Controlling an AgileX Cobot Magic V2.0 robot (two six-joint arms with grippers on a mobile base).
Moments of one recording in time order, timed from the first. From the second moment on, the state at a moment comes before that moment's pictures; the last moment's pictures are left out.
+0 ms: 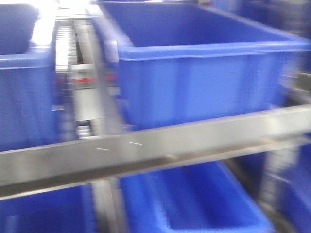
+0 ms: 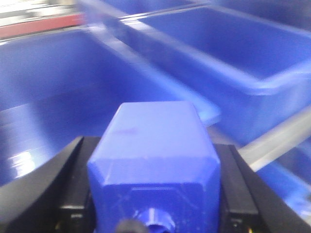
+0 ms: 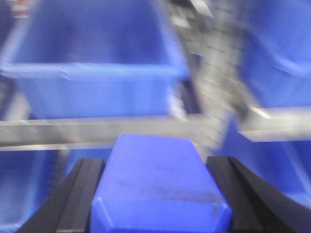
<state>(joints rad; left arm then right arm) -0.49 -0.01 -0.51 0.36 0.75 -0.23 0.35 0.07 -0.71 -0.18 0.95 0.13</state>
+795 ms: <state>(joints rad) -0.49 -0.01 -0.51 0.36 0.75 -0.23 0.35 0.07 -0.71 -0.18 0.95 0.13</state>
